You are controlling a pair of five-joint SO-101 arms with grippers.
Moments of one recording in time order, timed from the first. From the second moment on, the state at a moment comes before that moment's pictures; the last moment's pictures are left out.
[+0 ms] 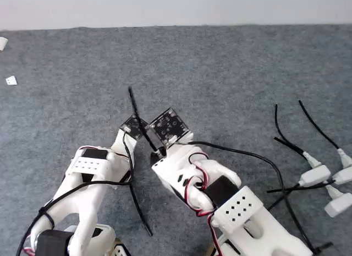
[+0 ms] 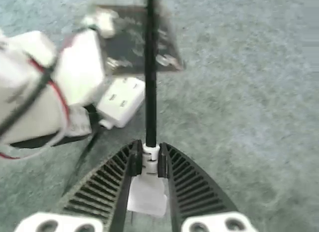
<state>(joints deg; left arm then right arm) 1.8 -19.9 62.6 50.9 -21.9 -44.2 -50.5 59.5 41.9 1.4</state>
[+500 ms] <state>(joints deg) 5.6 -20.3 63.1 57.6 -38.6 -46.2 -50.5 59.7 42.1 1.5</state>
